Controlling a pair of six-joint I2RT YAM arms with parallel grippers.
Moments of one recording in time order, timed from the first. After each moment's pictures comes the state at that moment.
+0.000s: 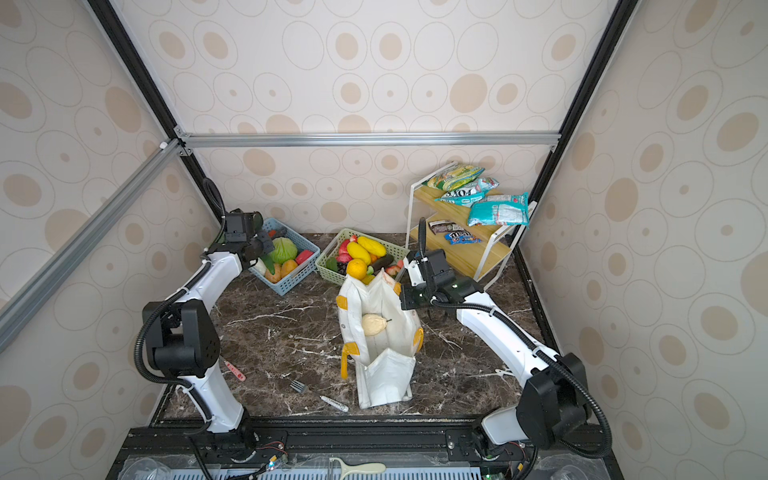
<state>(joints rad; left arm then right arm) 0.03 1.82 1.54 -0.36 -0.14 -0.41 0.47 1.41 1.20 -0.63 -0.21 0.31</state>
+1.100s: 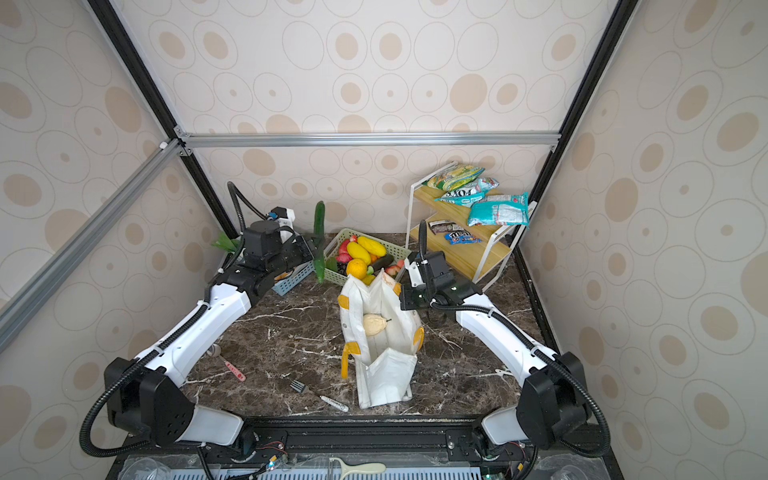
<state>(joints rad) -0.34 1.43 1.29 -0.19 0.18 -0.65 0.47 1.41 1.16 -0.58 -0.20 0.34</state>
